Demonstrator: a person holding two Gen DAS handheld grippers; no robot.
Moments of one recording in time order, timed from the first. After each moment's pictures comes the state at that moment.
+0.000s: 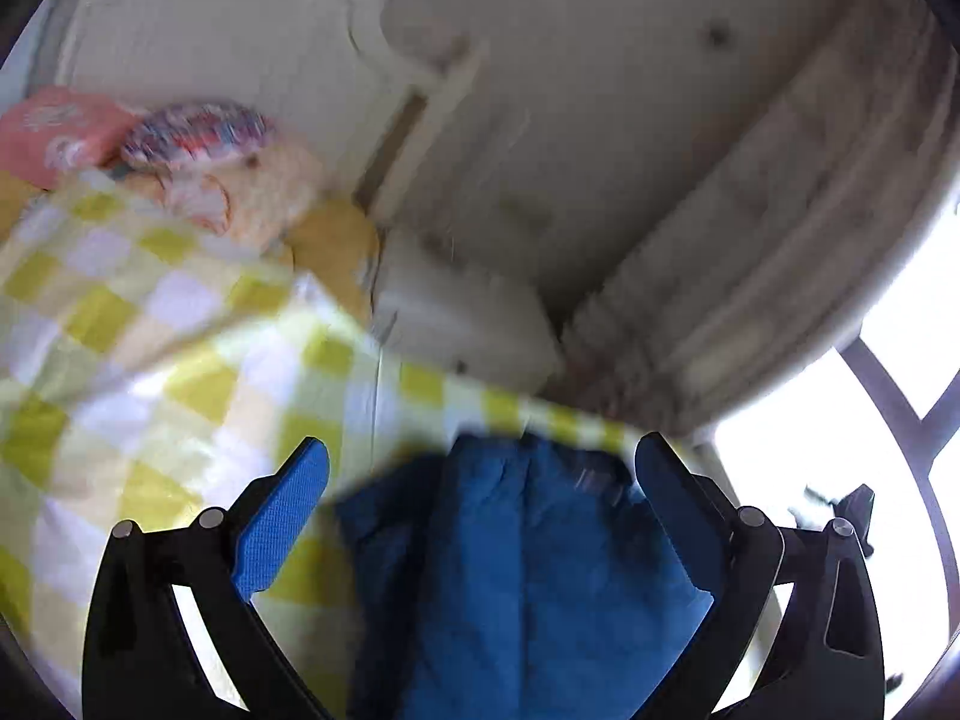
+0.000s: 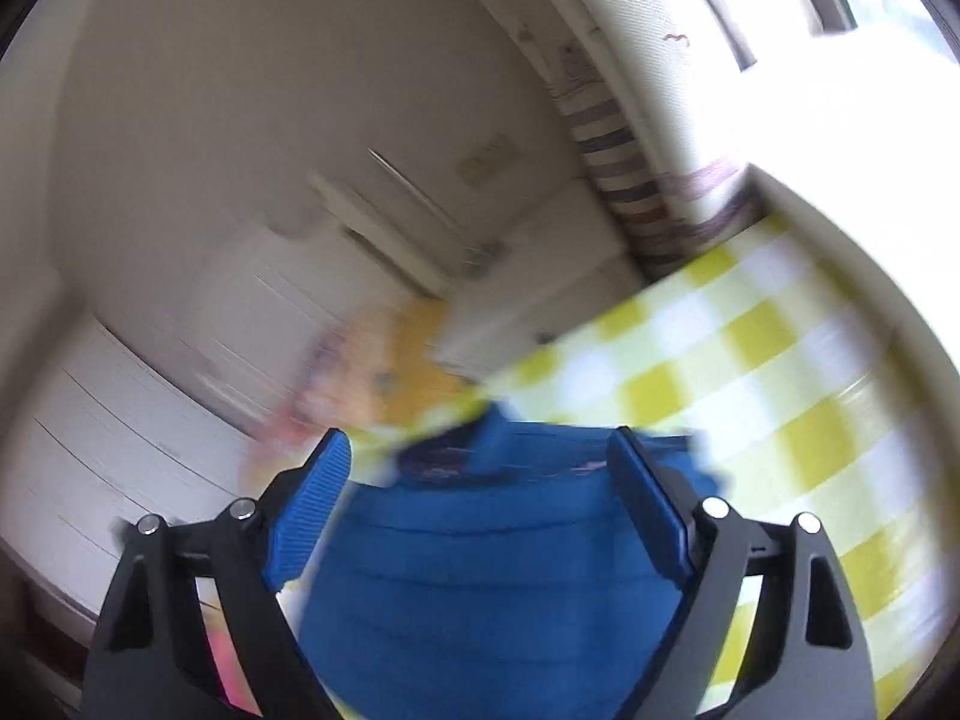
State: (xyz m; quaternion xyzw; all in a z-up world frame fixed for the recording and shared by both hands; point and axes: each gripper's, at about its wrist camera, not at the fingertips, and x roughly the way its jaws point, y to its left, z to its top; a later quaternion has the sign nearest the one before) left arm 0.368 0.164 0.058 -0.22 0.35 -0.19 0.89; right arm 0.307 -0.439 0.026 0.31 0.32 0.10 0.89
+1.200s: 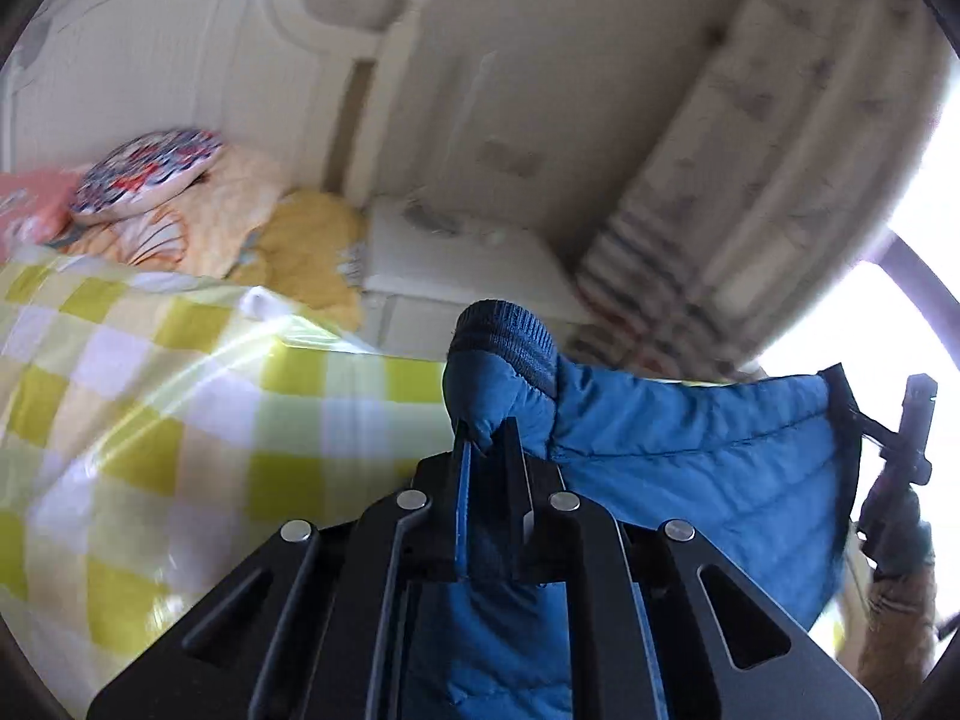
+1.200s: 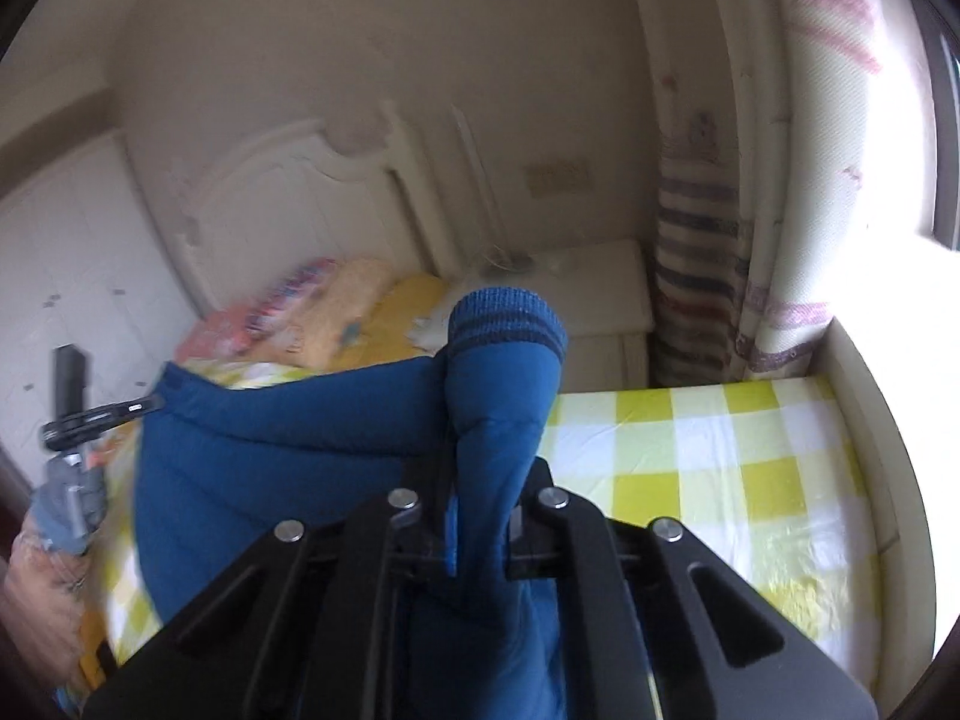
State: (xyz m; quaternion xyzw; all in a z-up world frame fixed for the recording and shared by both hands) left arm 0.420 0.124 0.027 -0.12 0.37 -0.17 0.91; right arm 0.362 -0.367 0.031 0.12 0.31 0.13 0.94
